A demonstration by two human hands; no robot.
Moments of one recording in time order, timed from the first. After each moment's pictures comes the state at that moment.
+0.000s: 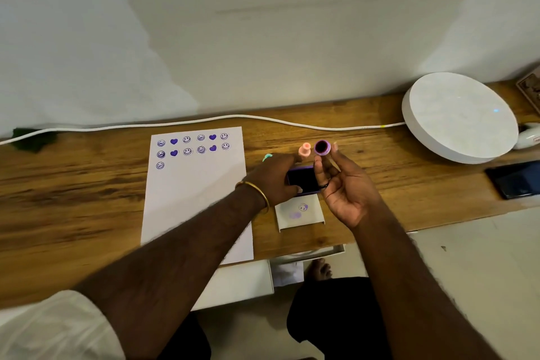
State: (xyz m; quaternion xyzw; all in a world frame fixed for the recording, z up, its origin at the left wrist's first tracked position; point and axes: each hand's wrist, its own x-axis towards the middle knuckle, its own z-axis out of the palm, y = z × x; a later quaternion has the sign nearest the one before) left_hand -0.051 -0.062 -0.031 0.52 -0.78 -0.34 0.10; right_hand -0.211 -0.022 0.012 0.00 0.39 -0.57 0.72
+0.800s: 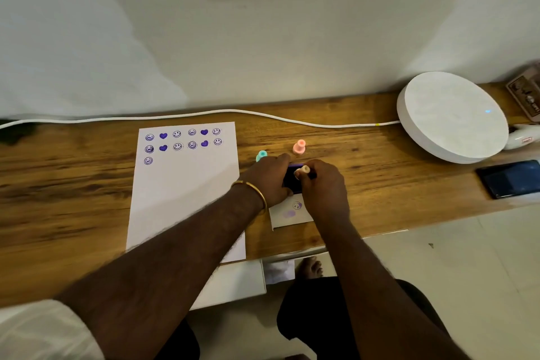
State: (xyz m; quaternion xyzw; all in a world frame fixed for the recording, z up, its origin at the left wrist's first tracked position) left_hand -0.057 -0.061 -0.035 0.54 -0.79 -0.29 0.01; right_hand -0.188 -0.020 -0.044 -0.56 0.76 -0.25 0.22
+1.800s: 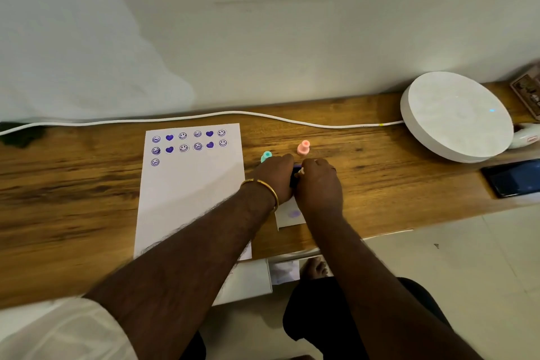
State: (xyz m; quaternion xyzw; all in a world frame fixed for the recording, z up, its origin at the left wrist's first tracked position) left_hand -0.065 -0.059 -0.024 0.58 -0.77 -0.28 -0.01; right_hand -0.167 -0.025 -0.037 -0.61 0.77 -0.14 0.13
